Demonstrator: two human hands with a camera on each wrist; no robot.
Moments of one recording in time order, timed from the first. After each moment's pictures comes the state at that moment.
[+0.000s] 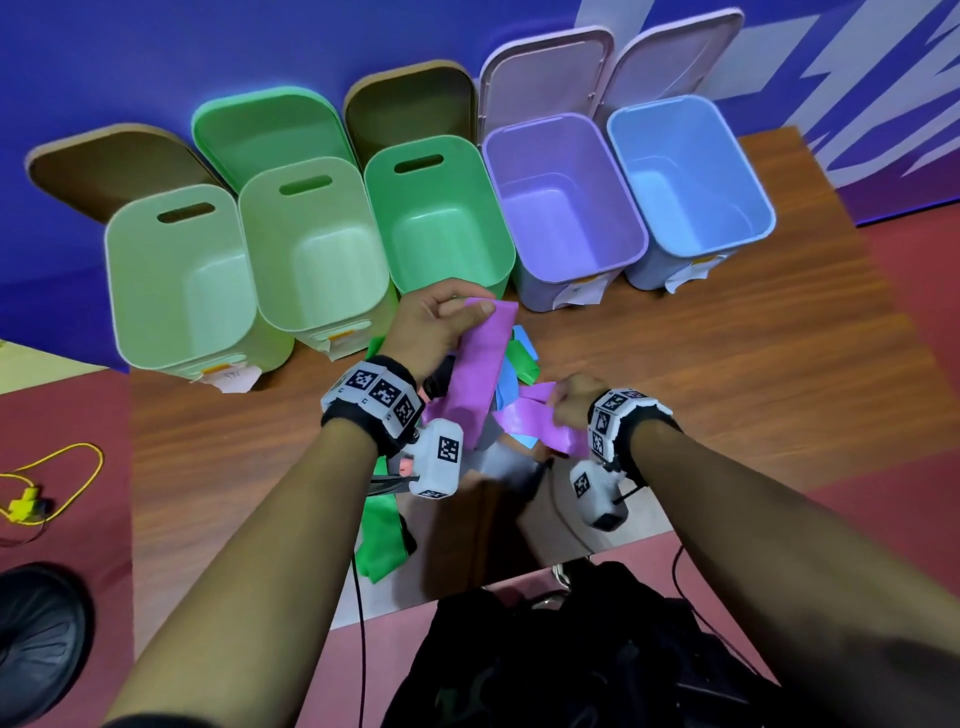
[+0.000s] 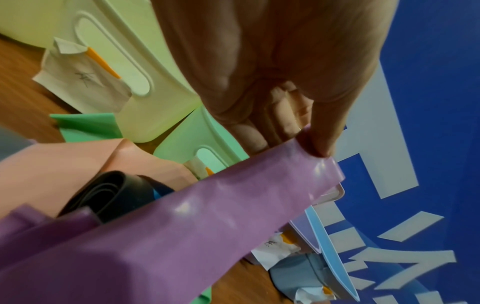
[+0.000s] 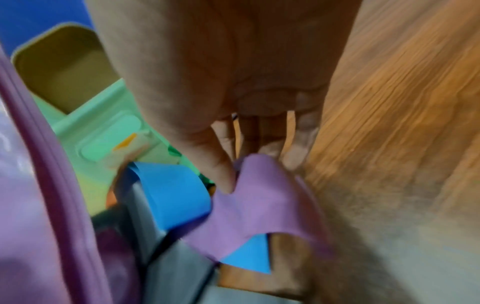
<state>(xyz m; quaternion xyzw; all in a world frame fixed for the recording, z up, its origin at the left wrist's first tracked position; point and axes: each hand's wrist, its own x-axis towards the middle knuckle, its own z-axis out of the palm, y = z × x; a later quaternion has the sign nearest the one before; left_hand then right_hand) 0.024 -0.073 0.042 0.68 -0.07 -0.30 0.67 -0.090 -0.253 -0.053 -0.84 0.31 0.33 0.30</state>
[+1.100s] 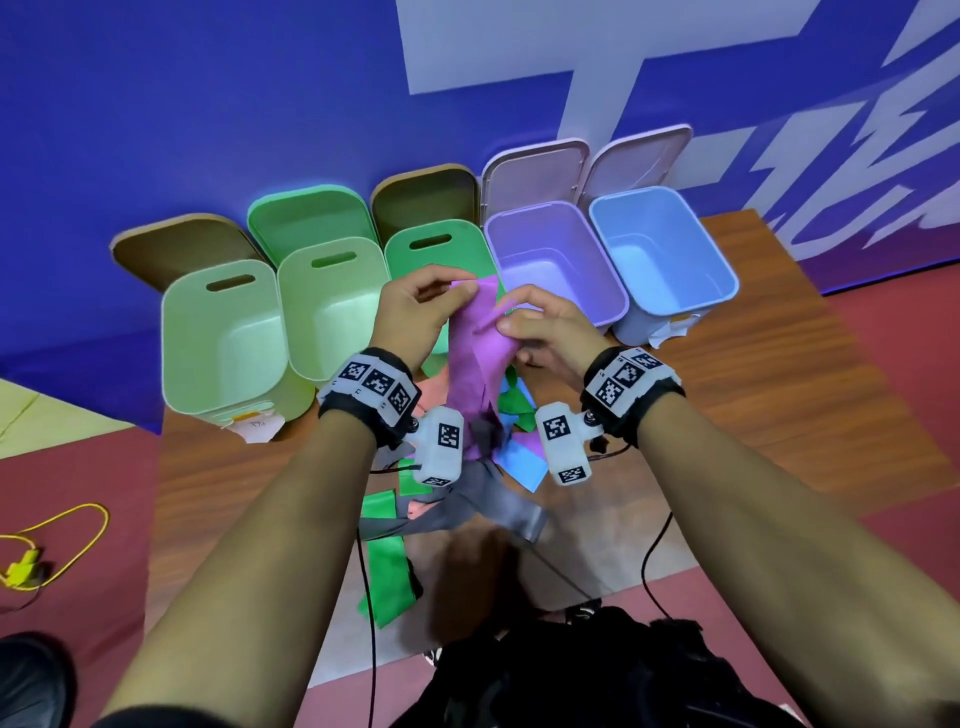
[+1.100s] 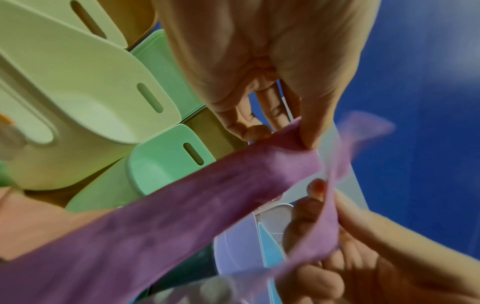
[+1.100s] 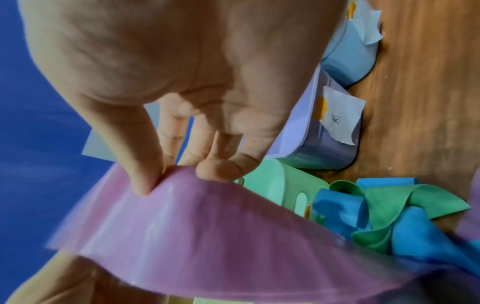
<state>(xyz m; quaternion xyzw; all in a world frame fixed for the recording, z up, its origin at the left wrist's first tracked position) 0.060 -0.076 0.096 0.71 -0.13 -0.13 0.68 -0.031 -0.235 0.092 -0.61 0.16 0.05 0.78</state>
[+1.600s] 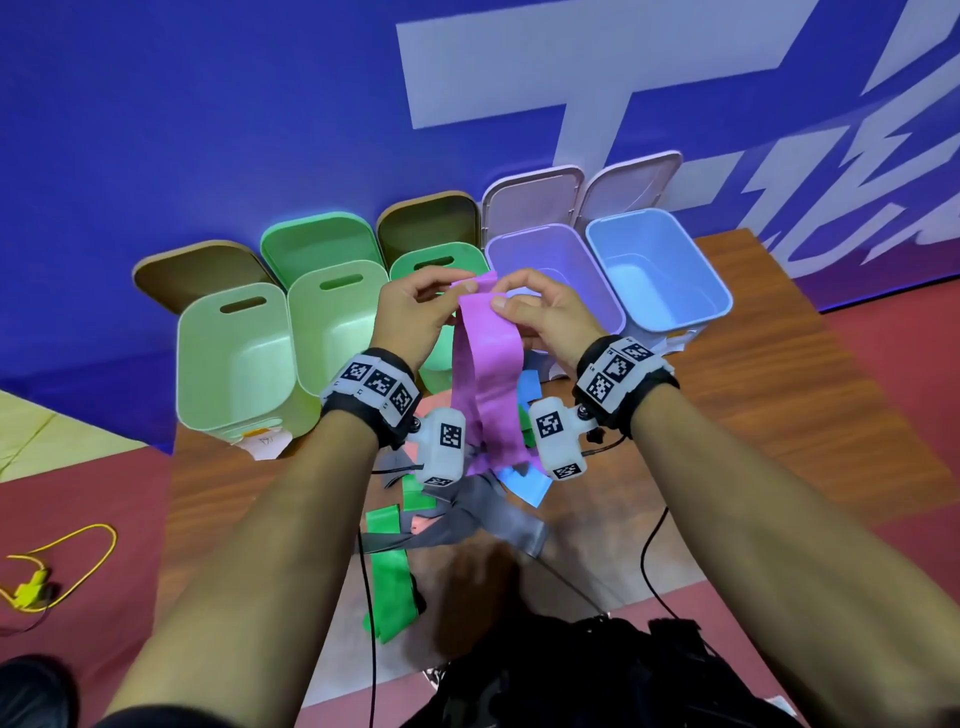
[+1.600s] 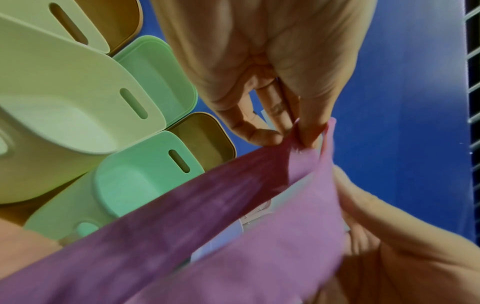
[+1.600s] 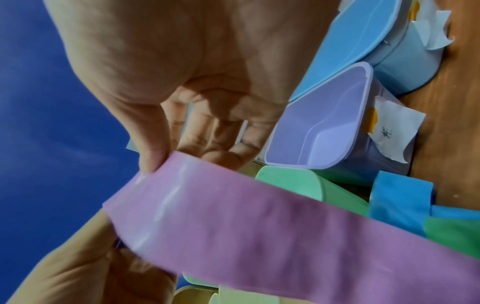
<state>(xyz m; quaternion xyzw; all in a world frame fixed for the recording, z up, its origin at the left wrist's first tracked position) 0.061 -0.079 0.121 0.68 -0.13 -0.13 0.71 -0.020 -0.233 0.127 -0.67 0.13 -0.01 0.73</state>
